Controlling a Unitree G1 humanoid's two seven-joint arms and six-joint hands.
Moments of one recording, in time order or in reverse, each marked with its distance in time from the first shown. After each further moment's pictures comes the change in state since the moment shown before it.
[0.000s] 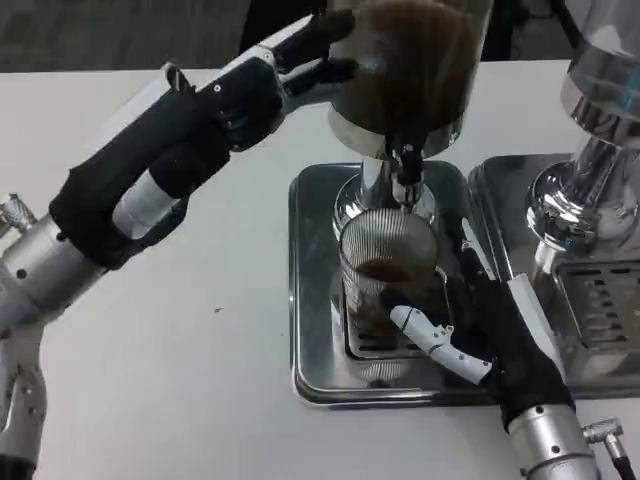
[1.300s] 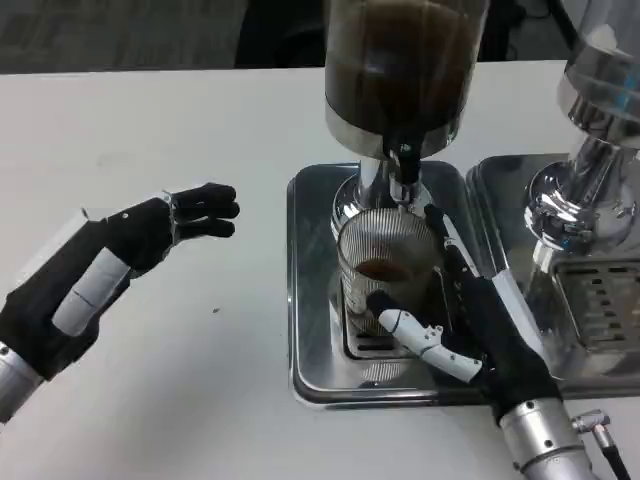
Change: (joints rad) left arm 0.183 0.050 0.094 0.291 0.161 -0.071 0.110; right arm -0.099 -0.010 -0.011 0.232 0.017 -0.208 0.032
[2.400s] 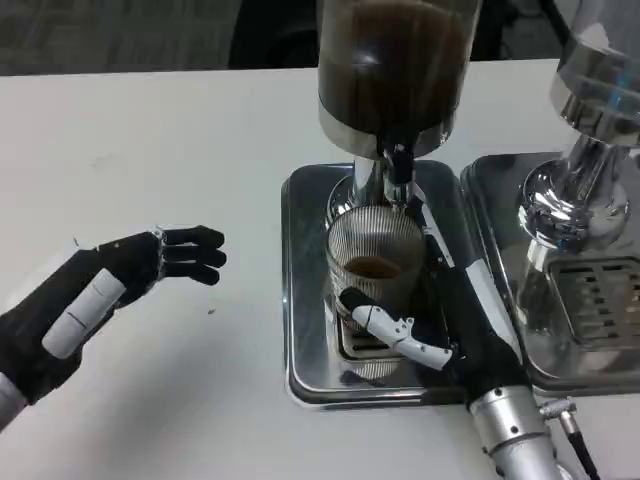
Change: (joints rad) left arm 0.028 0.042 -0.003 0.051 0.035 0.003 0.004; right arm -0.140 0.042 0.036 0.262 -0.077 -0.138 -0.121
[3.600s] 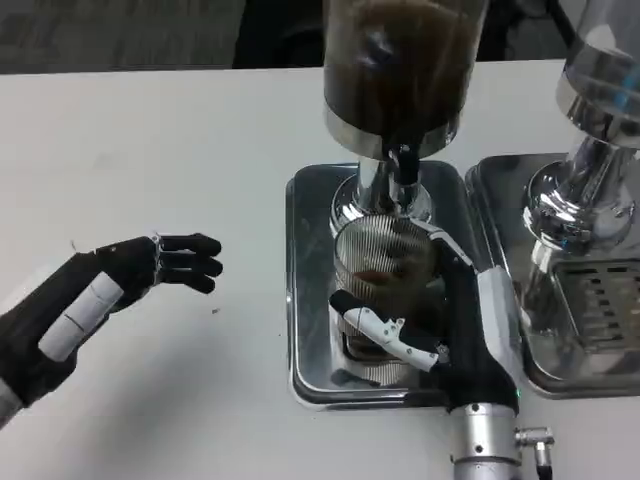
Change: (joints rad) left arm 0.006 0.013 -0.003 0.000 0.009 0.005 0.003; right arm 0.029 0.086 0.067 -0.006 -0.202 0.087 -0.494
